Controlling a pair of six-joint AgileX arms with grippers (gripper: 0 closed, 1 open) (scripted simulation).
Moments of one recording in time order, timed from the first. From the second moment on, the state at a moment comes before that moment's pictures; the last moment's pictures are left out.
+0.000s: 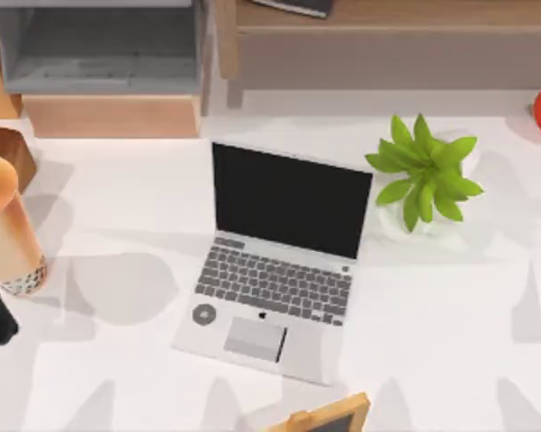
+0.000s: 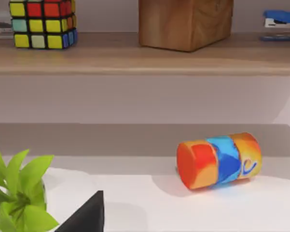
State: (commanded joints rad) left arm 0.00 0.00 0.00 0.00 0.00 0.00; right arm 0.00 0.00 0.00 0.00 0.00 0.00
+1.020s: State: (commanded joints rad) left arm 0.04 0.48 0.03 0.15 0.05 0.01; right arm 0.00 0.00 0.00 0.00 0.00 0.00
